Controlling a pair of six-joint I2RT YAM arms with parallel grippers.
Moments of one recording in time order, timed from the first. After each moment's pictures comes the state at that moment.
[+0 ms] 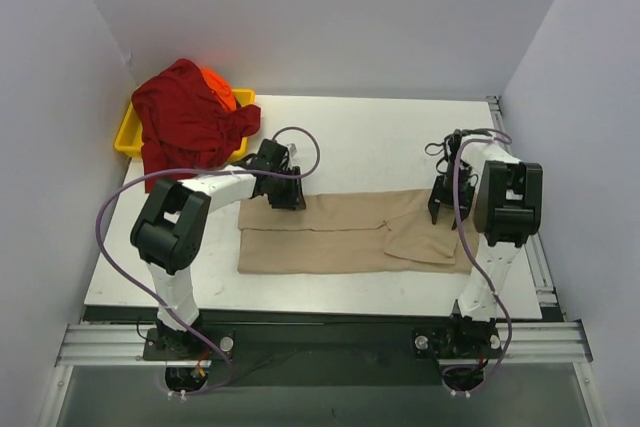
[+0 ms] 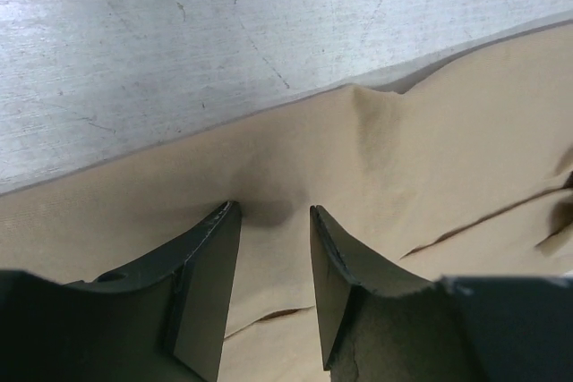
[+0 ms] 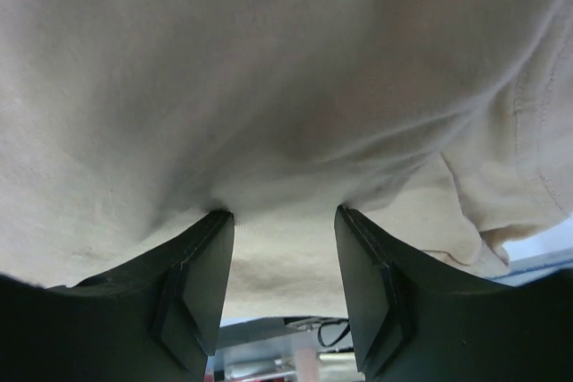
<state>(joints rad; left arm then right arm) -0.49 1.90 1.18 -0.29 0.20 -0.52 -0.05 2.03 1.40 -1.10 0.11 0.34</state>
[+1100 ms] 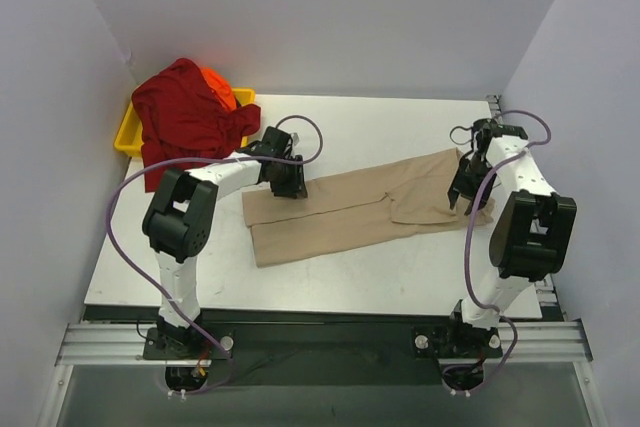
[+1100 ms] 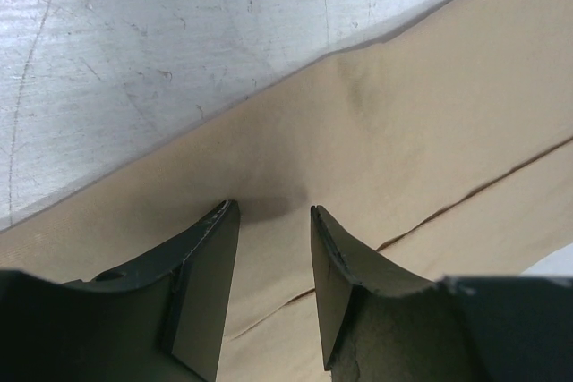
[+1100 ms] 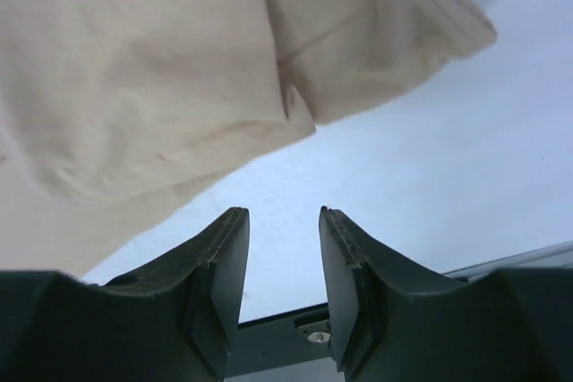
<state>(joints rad) -0.46 2.01 1.36 -0.37 0.20 -0.50 -0.12 1.77 1.42 -1.10 0.08 0.33</state>
